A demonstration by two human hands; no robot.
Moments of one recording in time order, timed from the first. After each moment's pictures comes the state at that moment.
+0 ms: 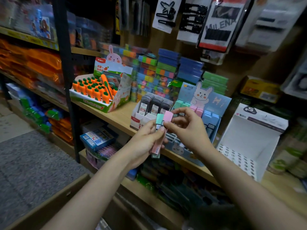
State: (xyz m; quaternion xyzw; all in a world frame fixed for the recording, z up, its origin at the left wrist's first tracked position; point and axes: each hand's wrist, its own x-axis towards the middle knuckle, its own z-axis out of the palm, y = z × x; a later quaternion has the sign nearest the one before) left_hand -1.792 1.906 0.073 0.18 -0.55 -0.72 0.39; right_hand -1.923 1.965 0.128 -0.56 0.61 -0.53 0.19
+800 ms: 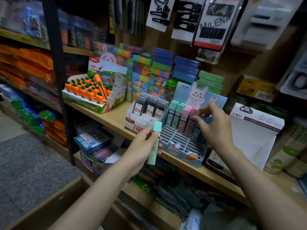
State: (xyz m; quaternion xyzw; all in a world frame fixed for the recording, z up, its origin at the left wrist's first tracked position) left_hand -1.805 1.906 0.054 0.26 -0.54 -0.69 0.42; right_hand -2.013 1.963 0.125 -0.59 0.67 -0.41 -0.17
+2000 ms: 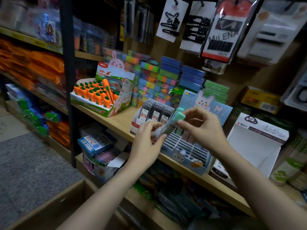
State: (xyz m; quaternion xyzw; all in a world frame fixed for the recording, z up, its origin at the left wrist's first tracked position) left_hand -1.796 1.905 0.069 0.33 -0.71 -0.34 0.51; right_hand -1.950 1.968 0.155 -0.62 0.60 -0.49 0.11
